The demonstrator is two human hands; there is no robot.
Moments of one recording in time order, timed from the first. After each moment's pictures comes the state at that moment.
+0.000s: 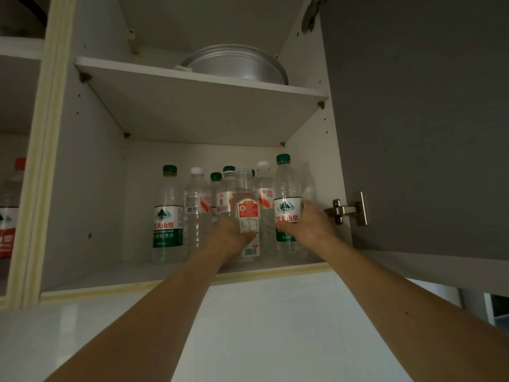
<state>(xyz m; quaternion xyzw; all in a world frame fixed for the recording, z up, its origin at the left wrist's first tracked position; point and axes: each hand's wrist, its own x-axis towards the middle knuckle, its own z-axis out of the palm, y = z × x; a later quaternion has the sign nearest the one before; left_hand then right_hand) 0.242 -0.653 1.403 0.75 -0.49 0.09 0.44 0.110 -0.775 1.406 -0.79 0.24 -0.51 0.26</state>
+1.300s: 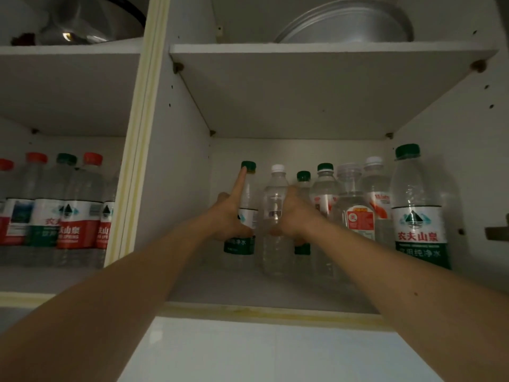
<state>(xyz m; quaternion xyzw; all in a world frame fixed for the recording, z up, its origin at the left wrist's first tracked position) 0.394 -0.566 1.459 0.79 -0.47 0.18 0.36 0.292 -0.700 1.465 -0.91 0.14 -0.35 0.19</state>
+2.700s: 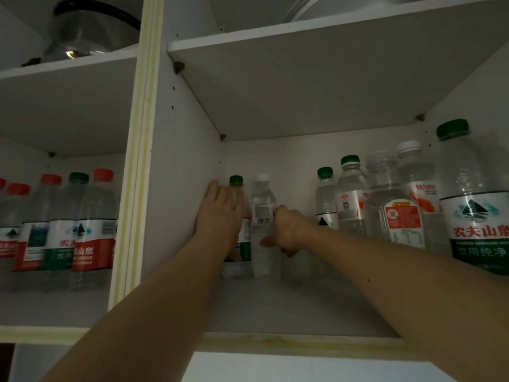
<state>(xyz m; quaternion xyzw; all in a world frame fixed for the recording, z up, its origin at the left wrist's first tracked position) 0.441 -0.565 1.461 0.82 -0.15 0.49 -0.25 0.387 -0.716 1.461 -0.93 0.10 -0.28 0.21</state>
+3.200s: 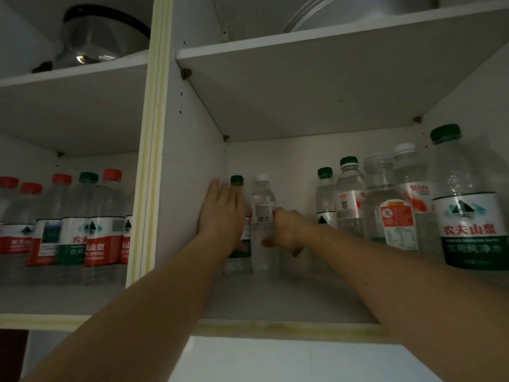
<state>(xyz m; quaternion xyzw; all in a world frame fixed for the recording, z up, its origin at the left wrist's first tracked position) 0.422 -0.556 1.458 0.83 -0.16 0.48 -0.23 0.369 -0.703 1.459 -0.95 0.09 -0.26 0.14</state>
